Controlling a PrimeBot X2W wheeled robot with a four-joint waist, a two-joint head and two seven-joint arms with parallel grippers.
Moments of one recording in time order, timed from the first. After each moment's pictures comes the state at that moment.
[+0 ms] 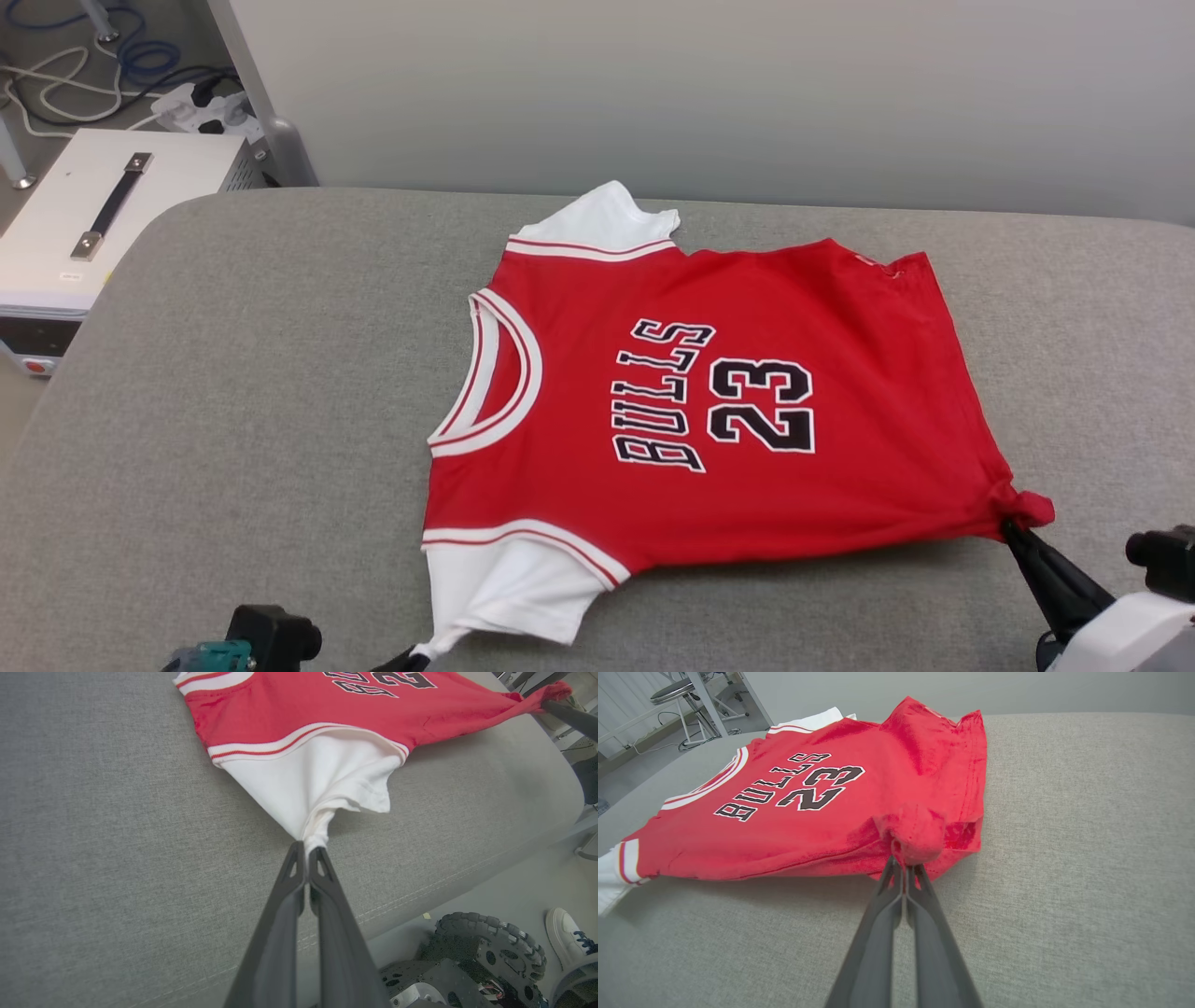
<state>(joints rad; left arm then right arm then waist) 0.00 0.77 -0.75 0.00 -0.97 -0.10 -0.05 -0.08 -0.64 0.52 0.34 0.85 0.13 -0.25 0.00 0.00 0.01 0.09</state>
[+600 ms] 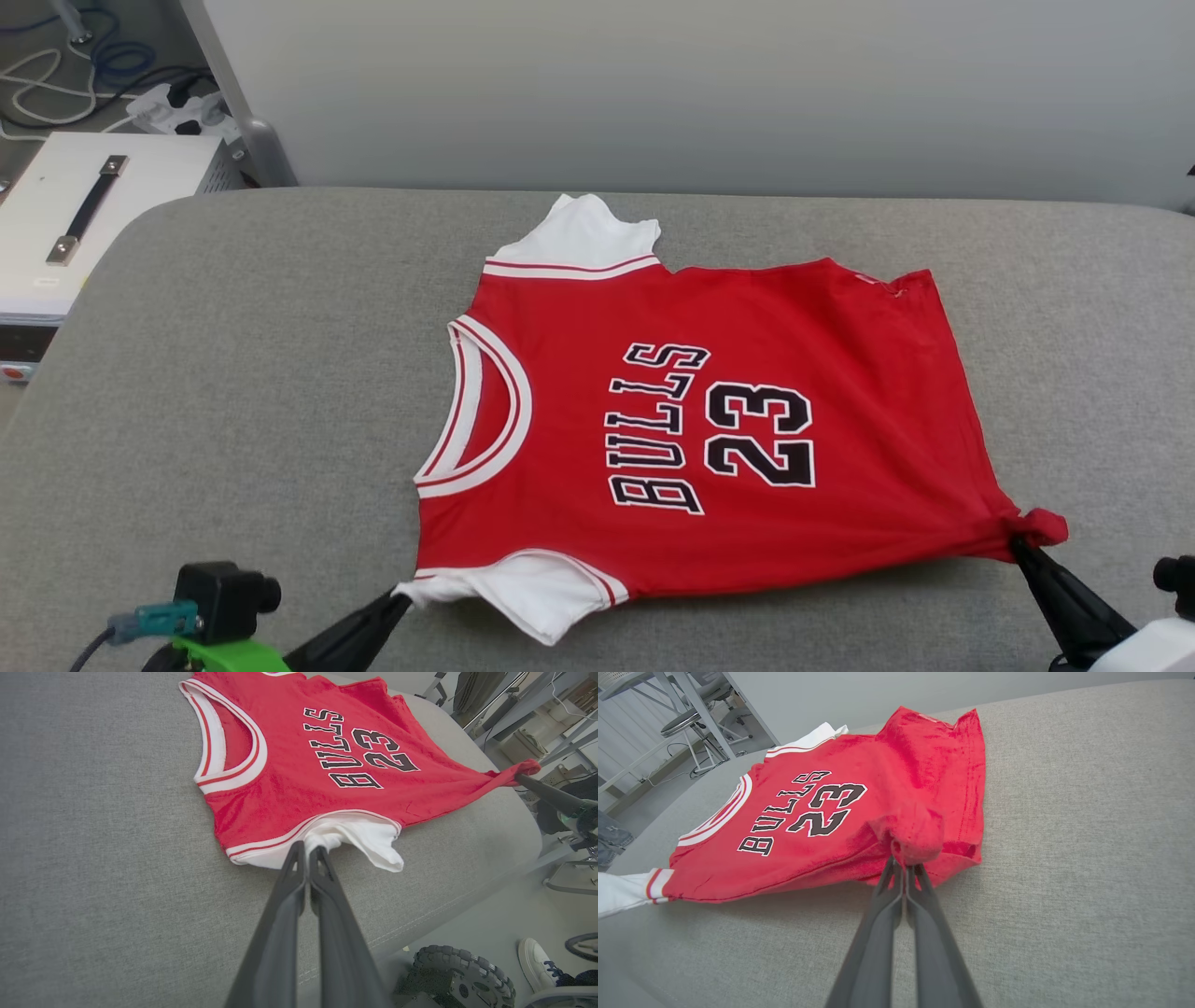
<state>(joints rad) 0.04 0.84 -0.67 -0.14 -1.09 -0.08 -0.07 0.11 -0.62 0.35 0.12 0.86 0.13 -0.17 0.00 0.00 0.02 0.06</state>
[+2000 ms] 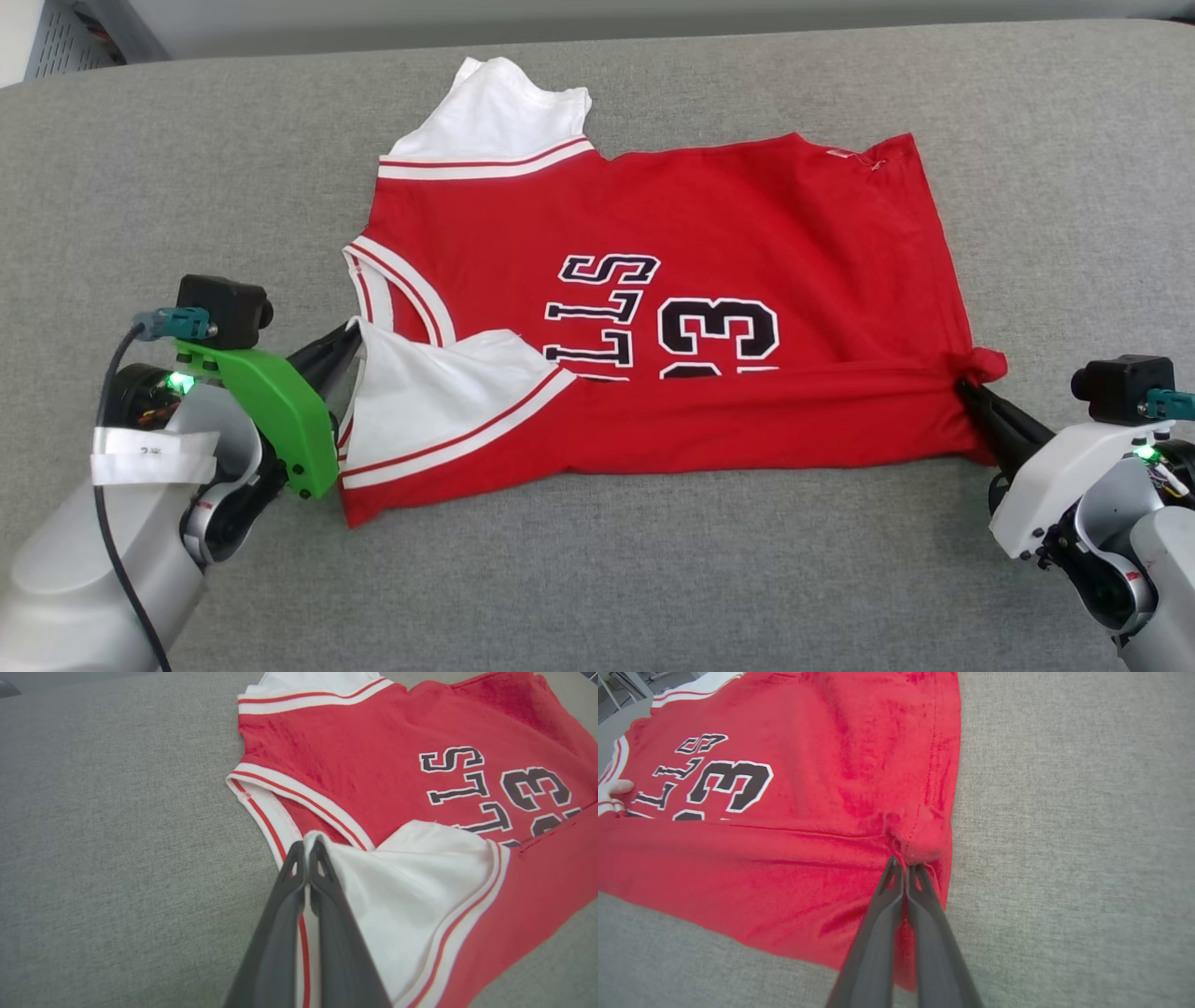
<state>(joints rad) -0.57 0.65 -0.71 0.37 -0.93 -0.11 0.07 -0.32 -0.50 0.40 0.34 0.72 0.13 0.03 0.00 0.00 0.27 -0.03</state>
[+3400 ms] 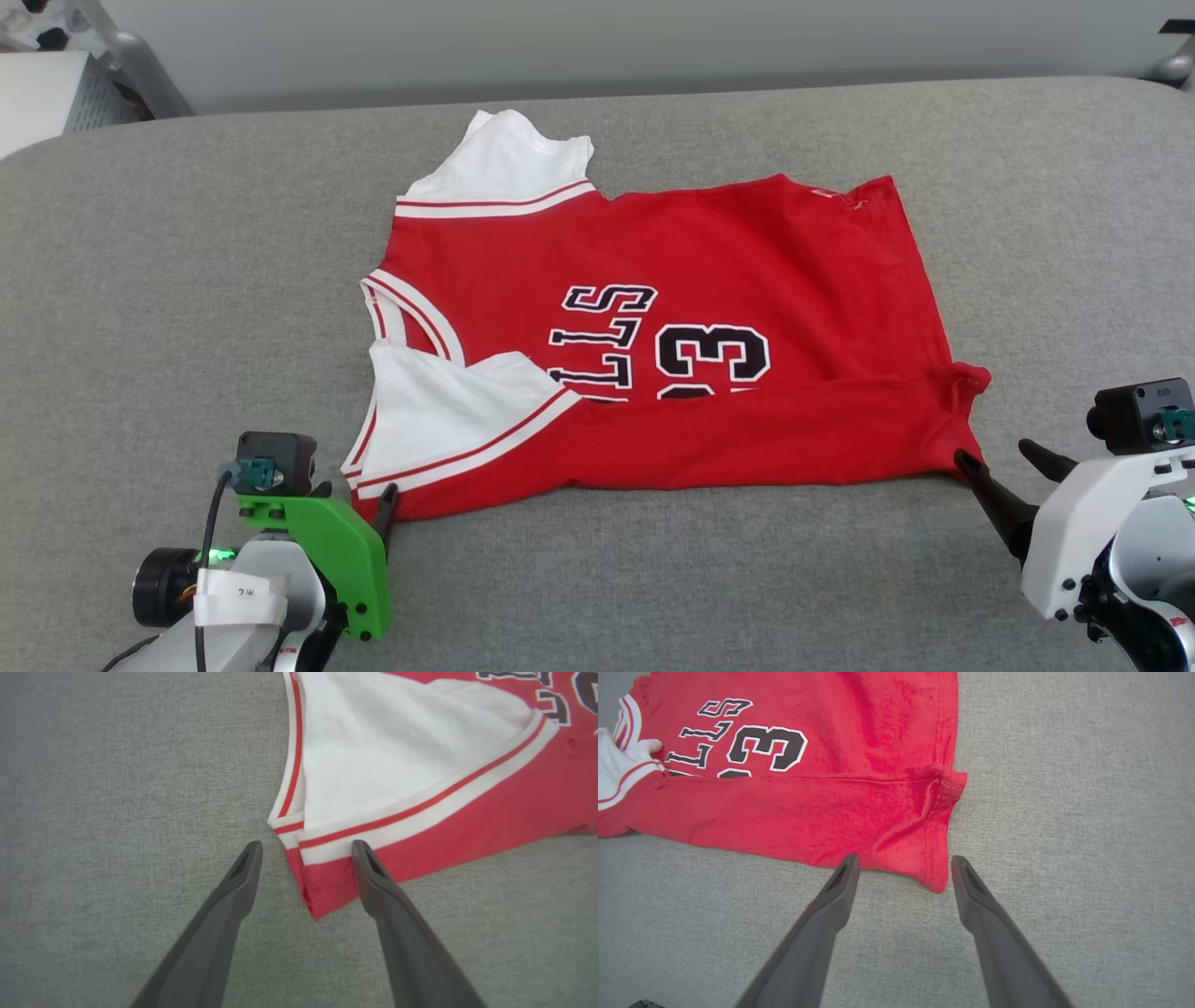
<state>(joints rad) -0.29 0.66 -0.75 0.10 -0.91 0.37 0.17 -0.04 -0.35 0.03 -0.15 0.47 0.13 0.63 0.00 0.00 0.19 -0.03</state>
